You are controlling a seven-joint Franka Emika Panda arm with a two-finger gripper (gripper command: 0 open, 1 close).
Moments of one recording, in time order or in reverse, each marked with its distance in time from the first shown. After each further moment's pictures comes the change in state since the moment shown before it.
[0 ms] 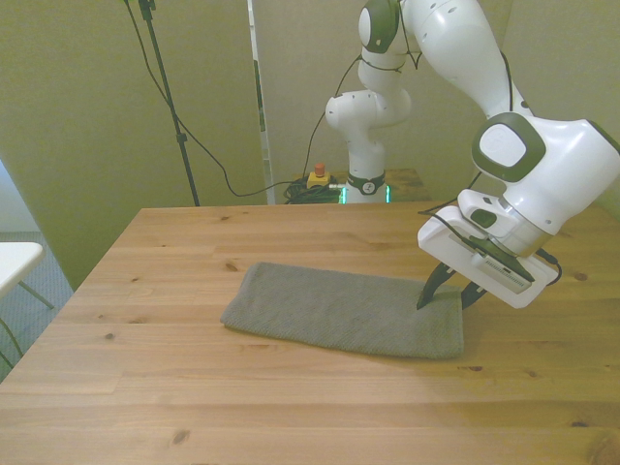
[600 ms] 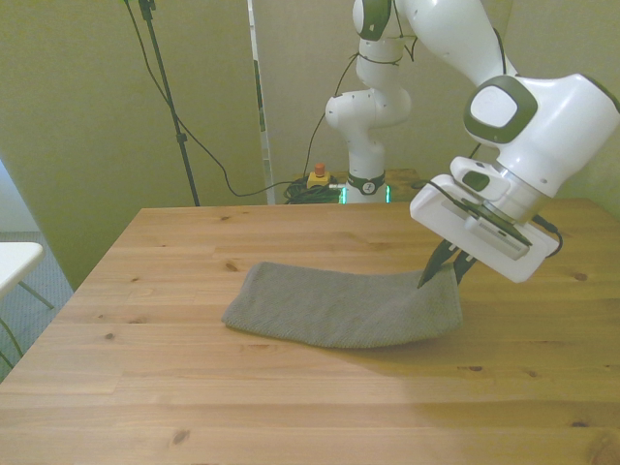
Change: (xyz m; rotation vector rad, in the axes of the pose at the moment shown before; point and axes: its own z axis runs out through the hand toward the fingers) arm 0.043 0.042 -0.044 0.057 0.009 0.067
